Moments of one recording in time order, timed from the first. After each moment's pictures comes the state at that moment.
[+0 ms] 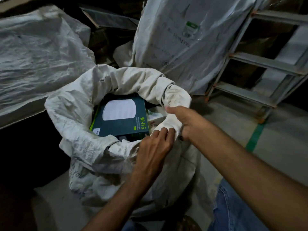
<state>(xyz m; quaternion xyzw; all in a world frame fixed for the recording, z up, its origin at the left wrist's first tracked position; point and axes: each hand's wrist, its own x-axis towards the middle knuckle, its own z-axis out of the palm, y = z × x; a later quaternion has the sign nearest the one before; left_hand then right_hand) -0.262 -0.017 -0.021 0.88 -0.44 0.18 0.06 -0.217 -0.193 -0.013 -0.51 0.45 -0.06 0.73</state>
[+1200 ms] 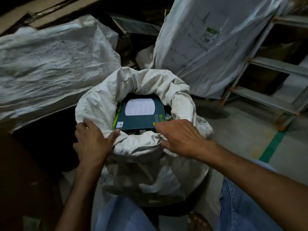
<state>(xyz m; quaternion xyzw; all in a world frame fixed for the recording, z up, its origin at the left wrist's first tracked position) -0.209 0.154 0.001 0.98 0.05 0.08 0.19 -0.291 -0.083 0.040 -0.99 -0.13 -0.09 0.00</state>
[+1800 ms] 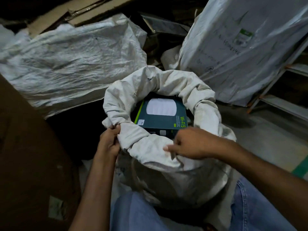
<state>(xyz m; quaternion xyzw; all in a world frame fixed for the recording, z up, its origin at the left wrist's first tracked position) -0.158 0.180 -0.054 0.49 0.19 -0.10 0.84 -0.272 -0.059 0.057 -0.97 -0.07 0.19 0.11</state>
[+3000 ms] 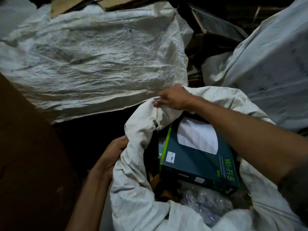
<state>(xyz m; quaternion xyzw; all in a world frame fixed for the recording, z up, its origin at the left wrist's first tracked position) -0.064 0.244 -0.067 0.46 0.16 -0.24 0.84 0.119 0.008 -0.010 -0.97 -0.25 0.06 0.02</state>
